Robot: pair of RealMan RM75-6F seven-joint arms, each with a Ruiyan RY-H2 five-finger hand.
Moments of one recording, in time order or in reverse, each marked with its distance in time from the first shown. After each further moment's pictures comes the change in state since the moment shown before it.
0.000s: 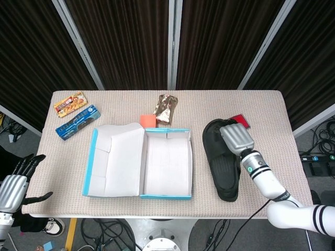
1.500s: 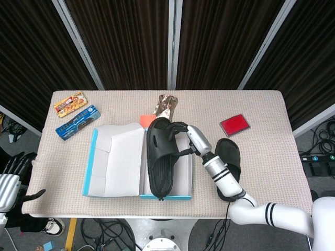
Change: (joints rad) left arm 0.013 -0.011 -0.018 0.060 -0.023 0.026 0.028; right arm -0.133 -0.532 0.241 0.366 -0.428 0.048 0.861
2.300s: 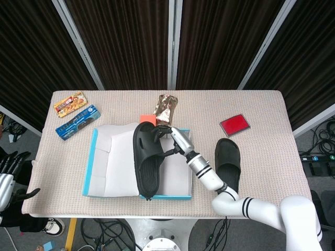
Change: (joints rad) left arm 0.007 -0.007 -0.009 0.058 -0.020 0.001 -0.031; right arm 0.072 -0.235 0.039 0.328 -0.111 -0.089 0.224
